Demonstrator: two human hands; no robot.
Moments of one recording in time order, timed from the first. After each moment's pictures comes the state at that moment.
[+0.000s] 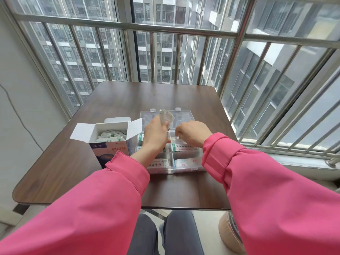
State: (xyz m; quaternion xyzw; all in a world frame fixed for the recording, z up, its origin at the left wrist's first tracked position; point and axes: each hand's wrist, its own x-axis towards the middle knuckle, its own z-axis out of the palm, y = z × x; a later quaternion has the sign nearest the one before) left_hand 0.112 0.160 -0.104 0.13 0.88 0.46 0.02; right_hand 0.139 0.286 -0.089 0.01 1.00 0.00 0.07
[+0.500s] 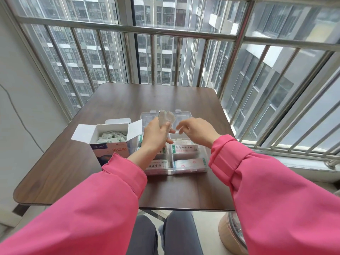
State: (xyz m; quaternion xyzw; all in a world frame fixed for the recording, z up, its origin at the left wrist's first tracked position) left_hand 0.120 0.157 -0.097 0.12 0.81 0.56 0.07; right_hand 0.144 0.300 -0.081 0.02 0.99 -0.15 0.00
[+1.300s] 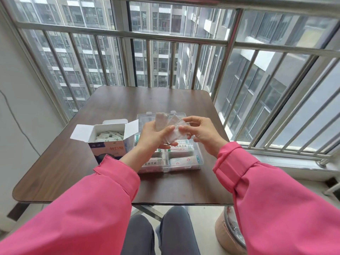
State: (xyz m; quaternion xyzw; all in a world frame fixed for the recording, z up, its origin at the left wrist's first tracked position) left_hand 0.149 0.148 -0.081 0.14 0.68 0.70 0.18; right_hand 0.192 0.298 -0.068 0.11 0.76 -0.64 -0.08
